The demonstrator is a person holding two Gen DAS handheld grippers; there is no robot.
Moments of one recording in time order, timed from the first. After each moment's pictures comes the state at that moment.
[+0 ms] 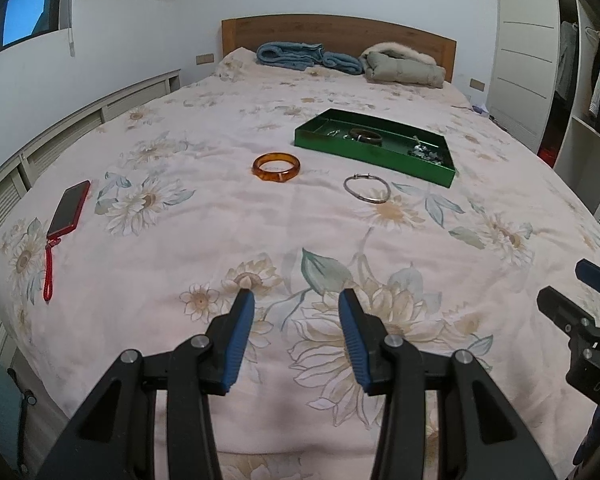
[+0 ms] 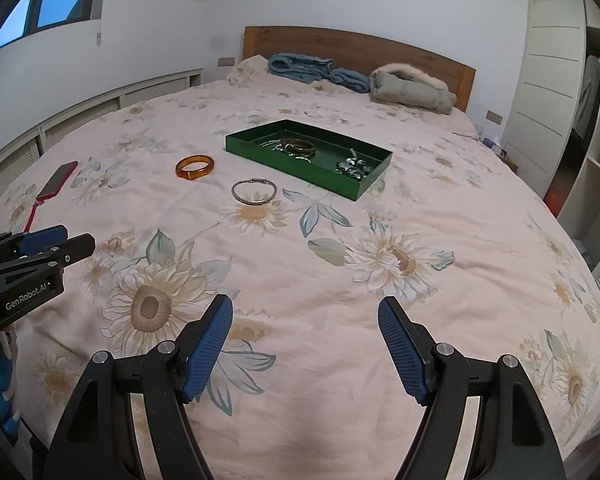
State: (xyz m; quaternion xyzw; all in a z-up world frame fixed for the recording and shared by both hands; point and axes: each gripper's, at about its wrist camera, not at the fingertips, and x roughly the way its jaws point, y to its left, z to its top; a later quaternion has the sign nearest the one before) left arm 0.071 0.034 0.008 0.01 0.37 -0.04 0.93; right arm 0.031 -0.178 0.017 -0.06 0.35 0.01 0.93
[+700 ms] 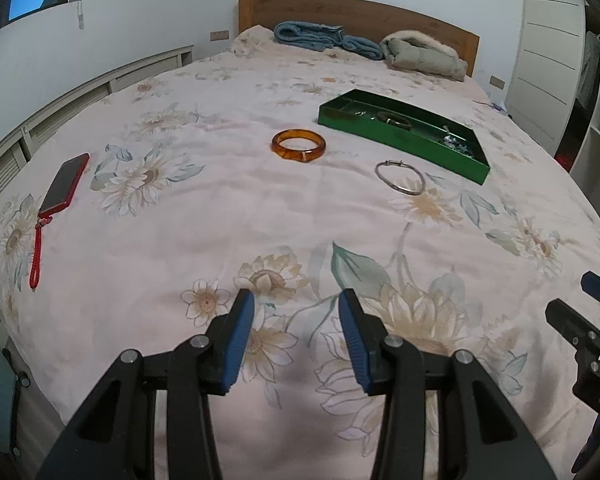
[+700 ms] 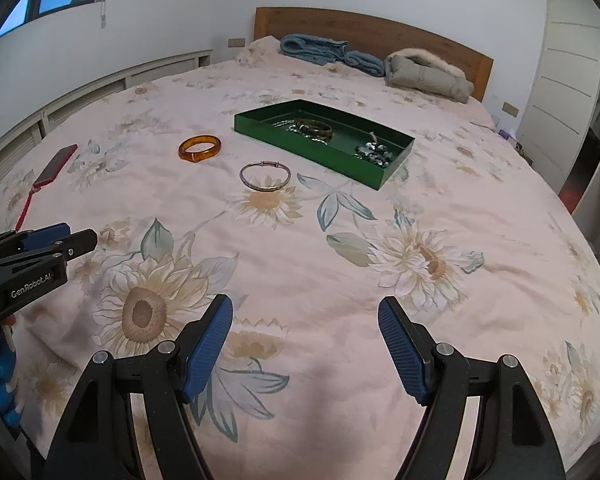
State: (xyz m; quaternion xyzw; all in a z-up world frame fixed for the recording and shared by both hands) left arm 0.110 0.057 -0.019 -0.01 0.40 -0.01 0.92; right arm 0.068 -0.168 -0.003 -0.06 0.38 0.02 0.92
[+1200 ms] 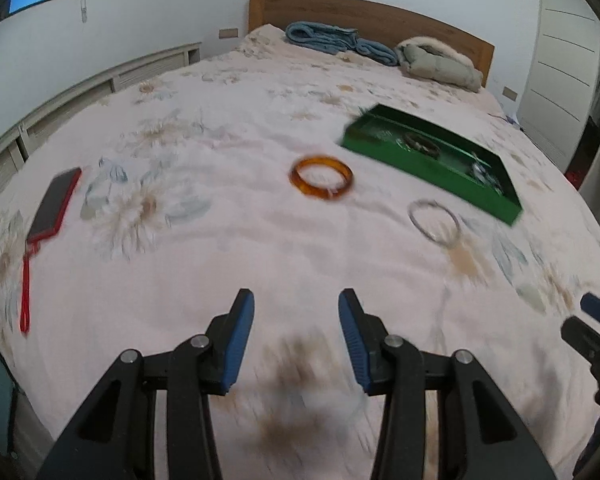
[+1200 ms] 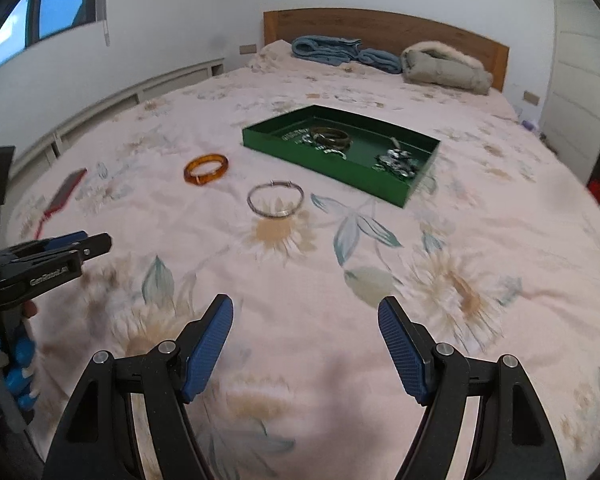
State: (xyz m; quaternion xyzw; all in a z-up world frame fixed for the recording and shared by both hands) left arm 0.190 0.083 -0.009 -0.03 0.40 0.00 0.92; right arm 0.128 -0.182 0.000 0.00 0.38 0.08 0.92
